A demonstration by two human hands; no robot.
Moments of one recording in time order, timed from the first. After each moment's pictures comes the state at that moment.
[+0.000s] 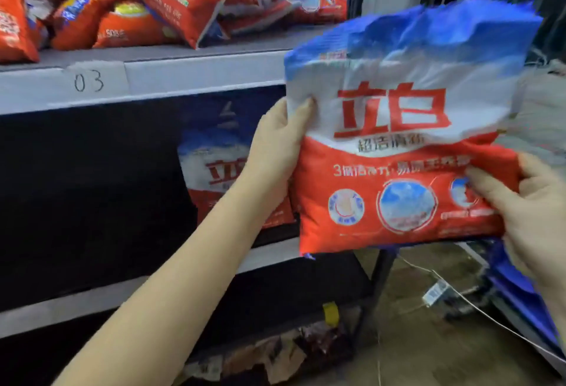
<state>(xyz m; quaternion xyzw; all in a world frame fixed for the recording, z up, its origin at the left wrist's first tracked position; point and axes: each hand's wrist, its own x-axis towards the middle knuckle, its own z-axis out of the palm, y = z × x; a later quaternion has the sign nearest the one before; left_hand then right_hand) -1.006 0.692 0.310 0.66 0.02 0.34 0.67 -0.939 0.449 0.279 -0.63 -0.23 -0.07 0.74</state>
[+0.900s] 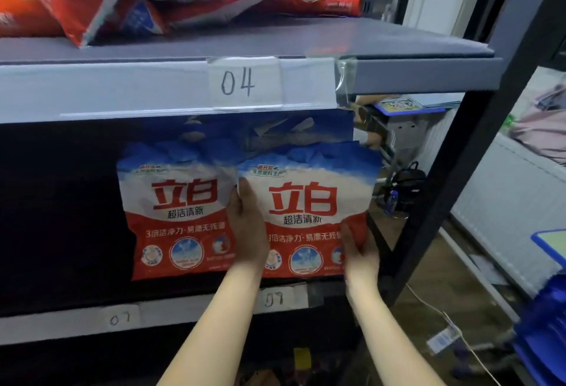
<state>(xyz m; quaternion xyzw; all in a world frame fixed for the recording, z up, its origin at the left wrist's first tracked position) -0.870 0.711 0.172 0.48 0.24 0.47 0.70 -0.788 0.586 0.111 -0.64 -0.08 0.13 0.75</state>
